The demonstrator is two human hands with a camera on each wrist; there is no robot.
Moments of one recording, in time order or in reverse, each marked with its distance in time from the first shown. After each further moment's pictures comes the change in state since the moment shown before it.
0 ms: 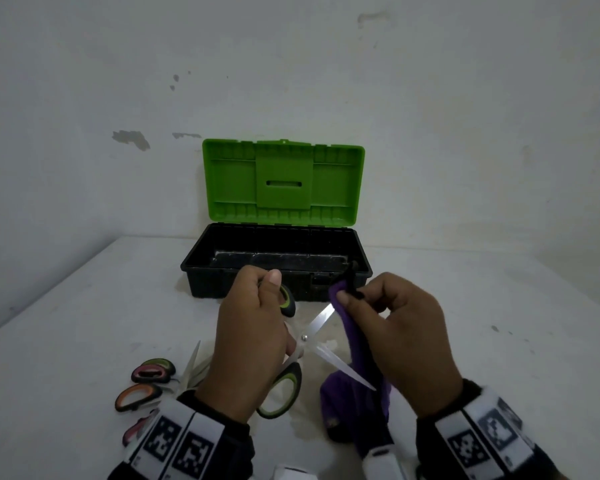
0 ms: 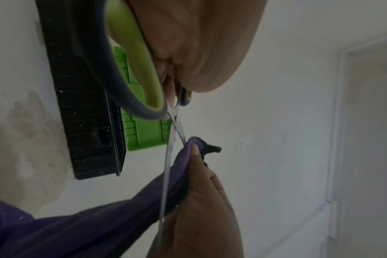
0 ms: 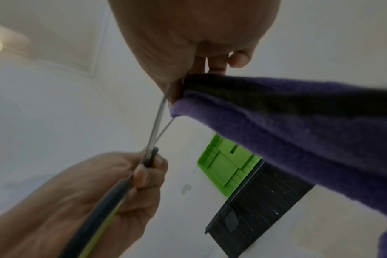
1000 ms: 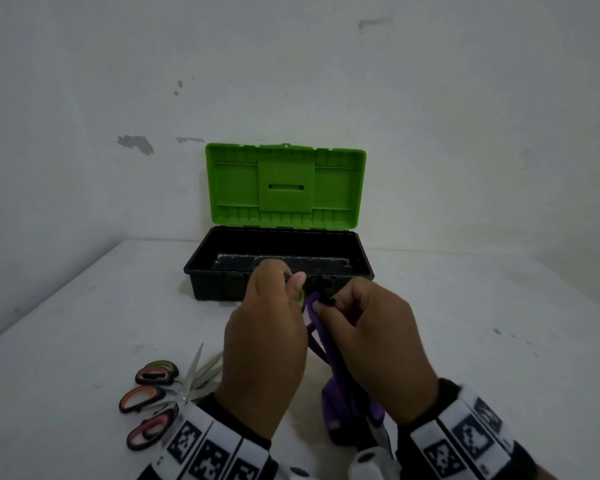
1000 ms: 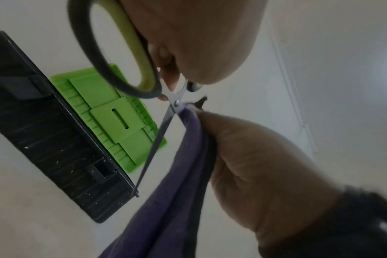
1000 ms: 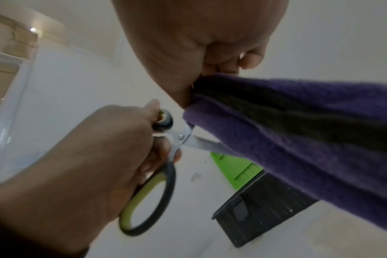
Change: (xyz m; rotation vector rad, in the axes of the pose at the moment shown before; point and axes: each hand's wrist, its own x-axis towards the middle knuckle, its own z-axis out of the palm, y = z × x) left_hand -0.007 0.005 0.010 0.404 0.186 0.452; right_hand 0.000 -0.015 0.017 -0.140 -0.116 0.012
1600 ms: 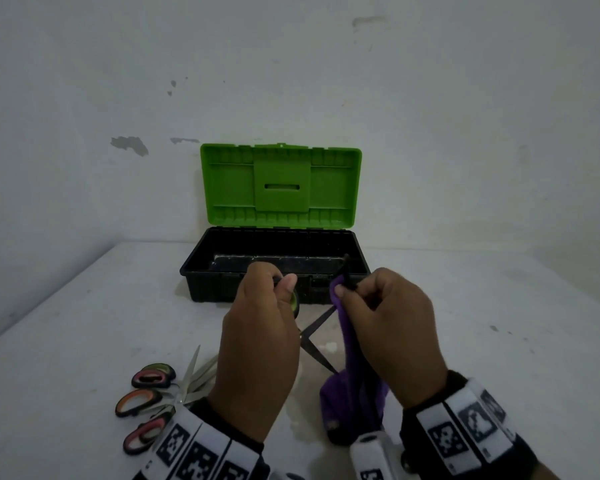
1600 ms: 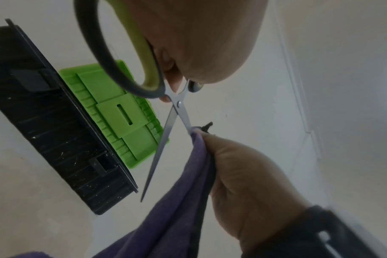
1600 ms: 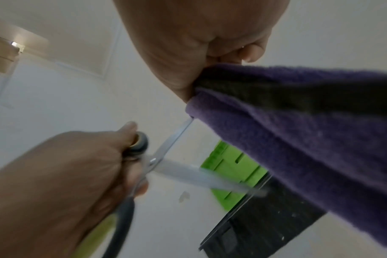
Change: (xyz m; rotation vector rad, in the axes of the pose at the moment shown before) left_hand 0.000 -0.006 0.001 -0.073 0.022 -0.038; right_hand 0.008 0.008 -0.011 -0.022 0.122 0.086
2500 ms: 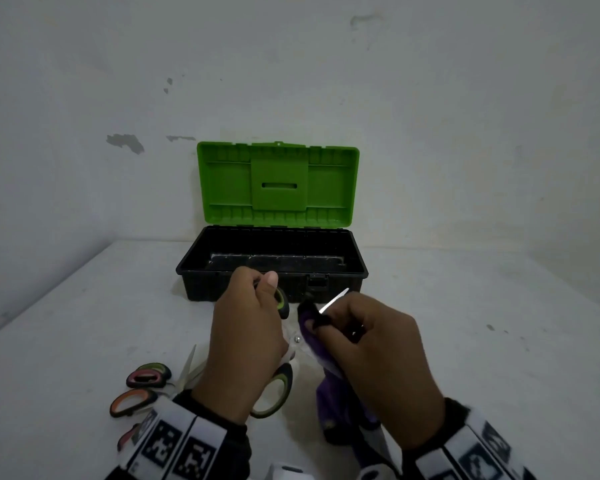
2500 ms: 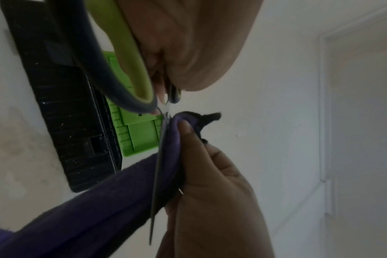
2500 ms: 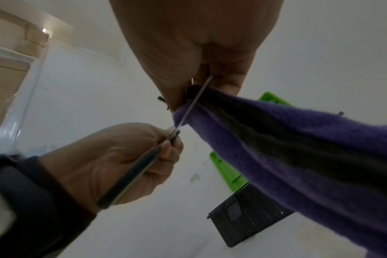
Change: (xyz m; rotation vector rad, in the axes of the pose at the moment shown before) left_hand 0.010 -0.011 -0.003 -0.142 -0.175 -0.352; right_hand -0.026 -0.007 -0.003 0.100 -0.207 -0.131
